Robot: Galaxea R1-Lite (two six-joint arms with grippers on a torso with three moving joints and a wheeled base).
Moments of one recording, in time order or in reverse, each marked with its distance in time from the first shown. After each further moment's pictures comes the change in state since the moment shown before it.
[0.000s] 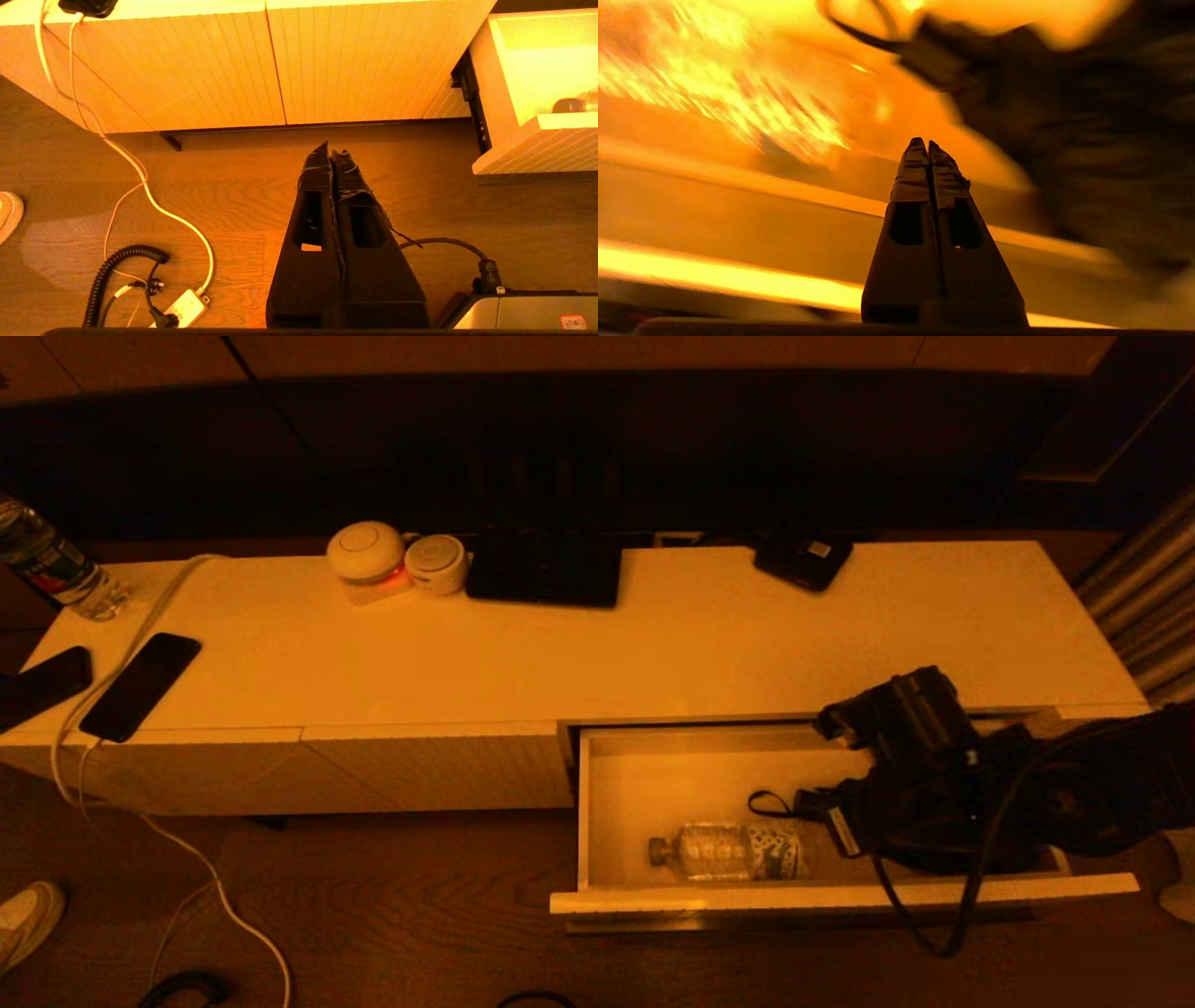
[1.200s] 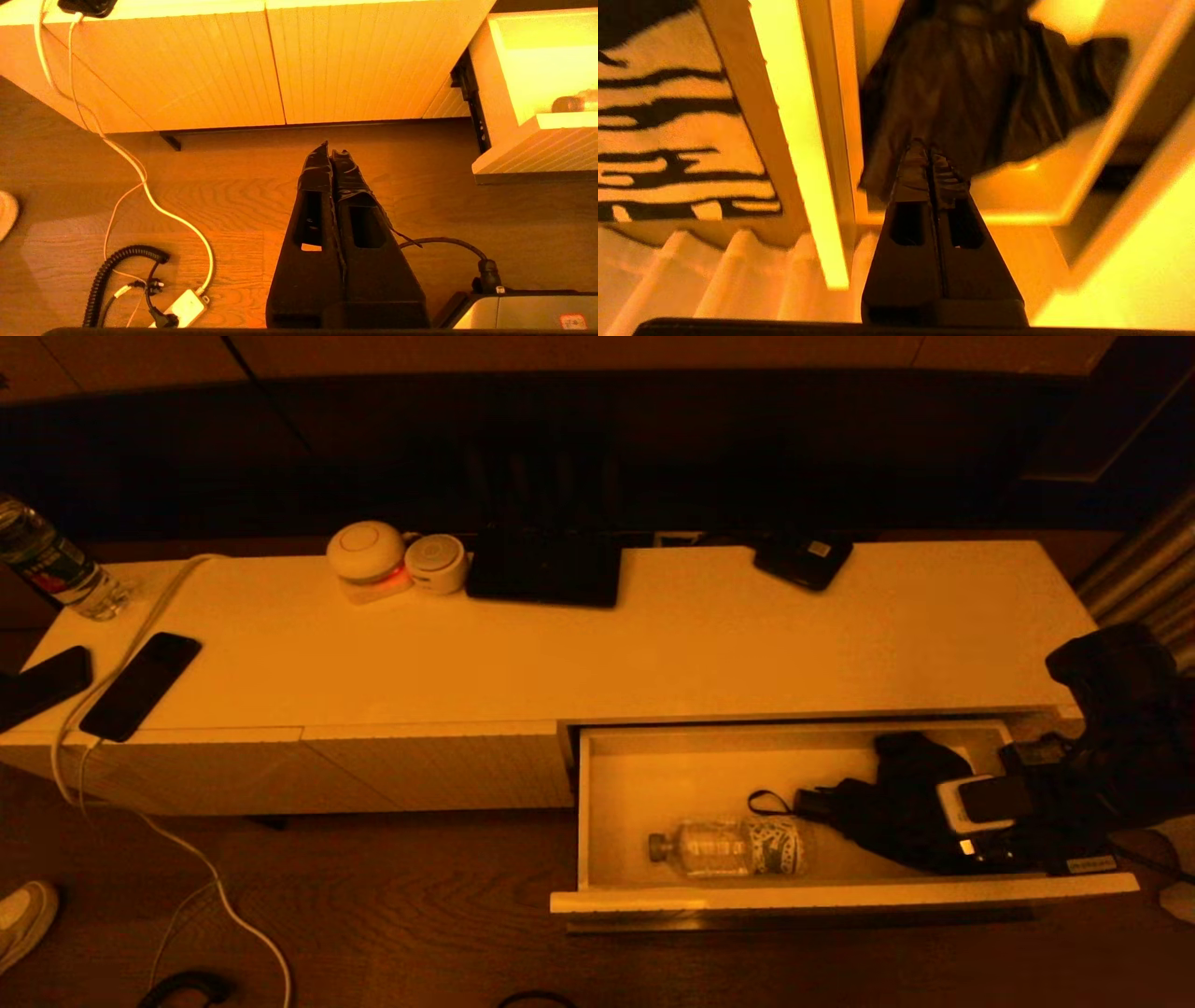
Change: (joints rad) left arm 0.000 0.000 0.000 0.000 0.000 0.000; right arm -0.414 -0.127 -0.065 0.333 0.276 -1.570
